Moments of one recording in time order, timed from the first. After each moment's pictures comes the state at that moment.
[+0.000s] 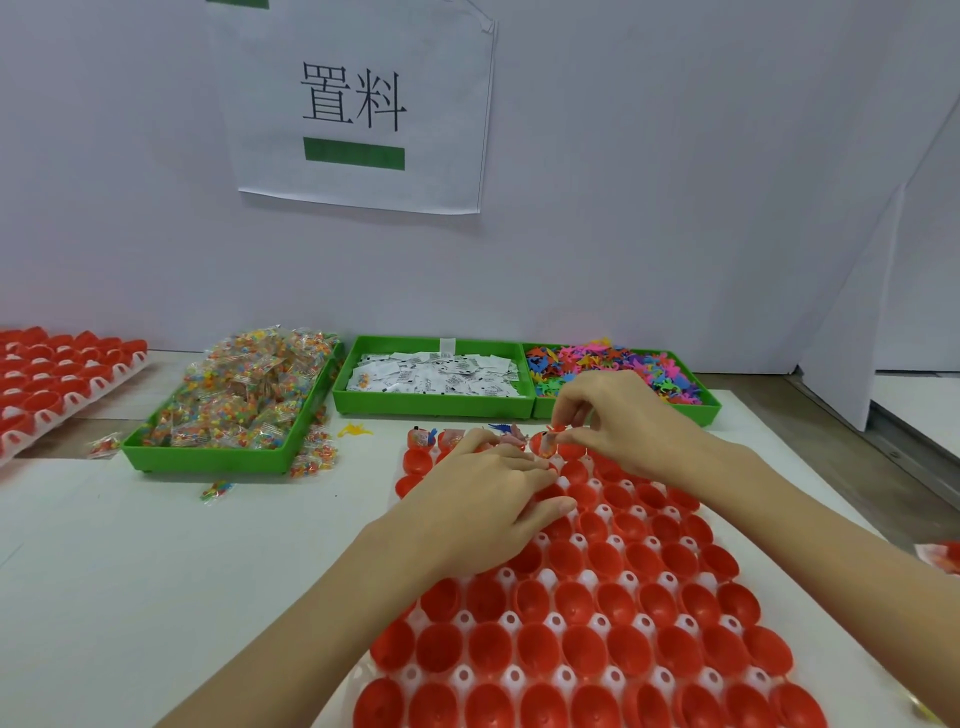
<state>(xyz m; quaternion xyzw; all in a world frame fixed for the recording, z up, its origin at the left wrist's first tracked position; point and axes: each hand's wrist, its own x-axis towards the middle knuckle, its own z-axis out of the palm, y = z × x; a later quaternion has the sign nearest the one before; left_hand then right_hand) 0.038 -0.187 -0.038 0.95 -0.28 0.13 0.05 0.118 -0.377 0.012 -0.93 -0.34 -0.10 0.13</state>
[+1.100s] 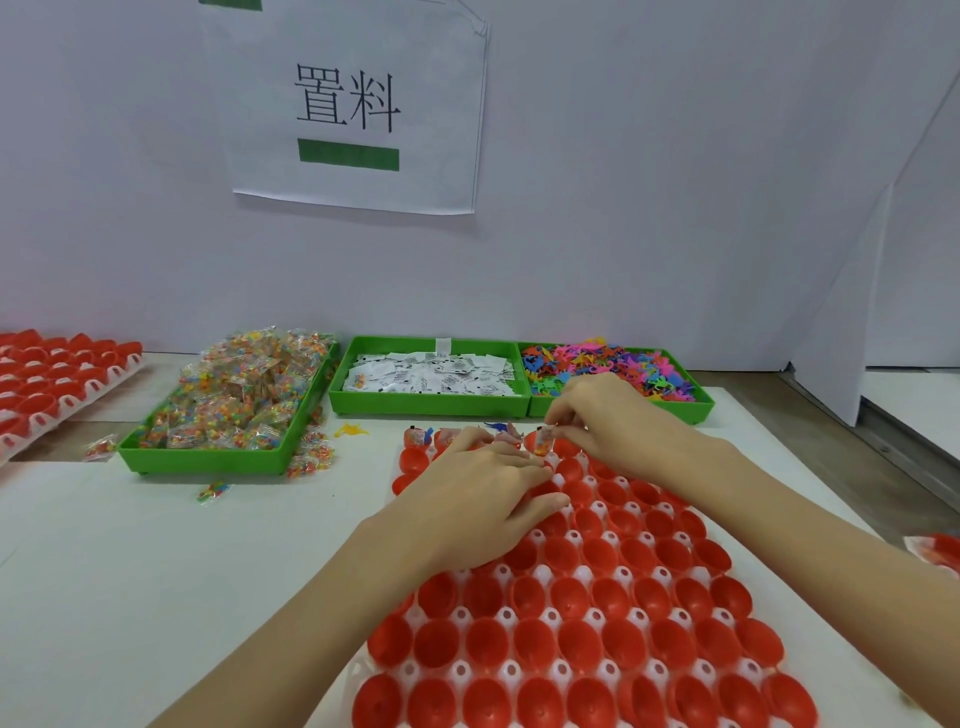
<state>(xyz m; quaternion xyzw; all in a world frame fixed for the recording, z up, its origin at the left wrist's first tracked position) 0.040 -0.185 -0.037 0.95 -0.28 0.12 0.05 0.117 -0.370 0.012 -0.94 -0.33 -0.08 0.05</state>
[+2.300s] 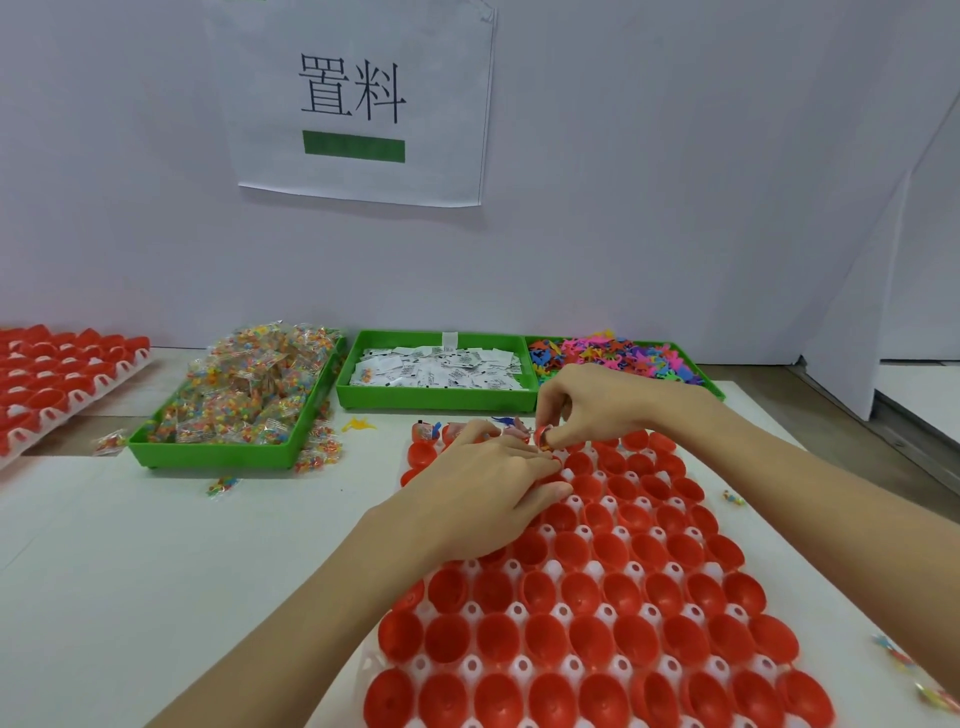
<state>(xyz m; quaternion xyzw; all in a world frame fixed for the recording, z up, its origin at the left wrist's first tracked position) 0.042 -0.183 -0.033 0.95 -0.28 0.09 0.06 0.158 -0.355 0.016 -0.93 -0.32 0.12 0.10</state>
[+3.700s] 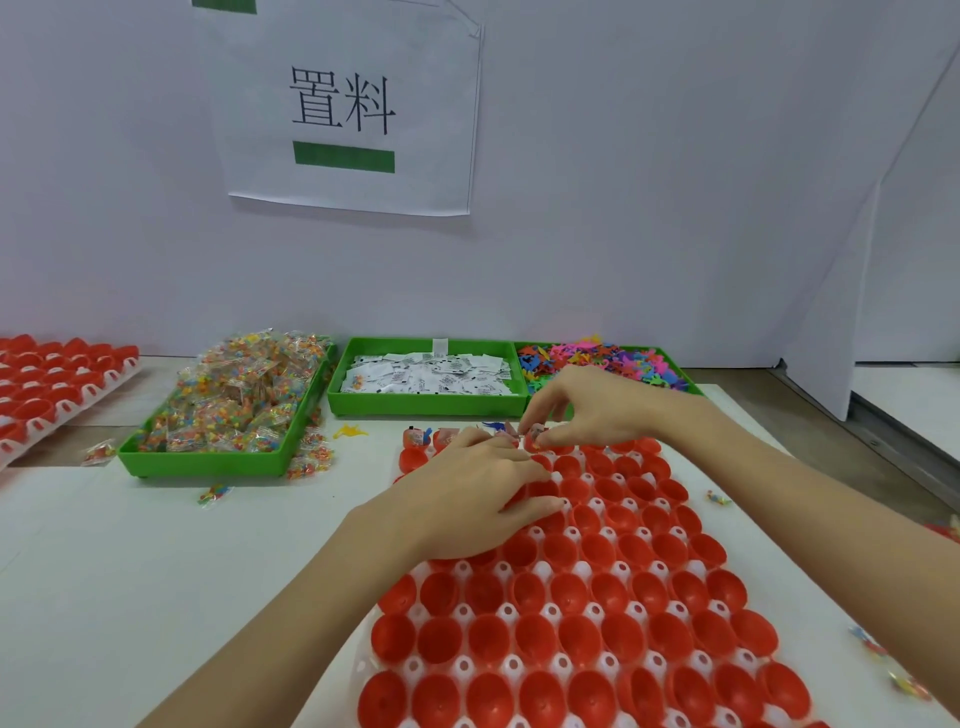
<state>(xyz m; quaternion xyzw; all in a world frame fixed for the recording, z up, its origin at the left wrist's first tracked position) 0.039 -0.179 -0.021 0.95 -0.31 0.05 0.07 0.144 -0.365 0.026 -0.92 -0.36 0.11 0.12</state>
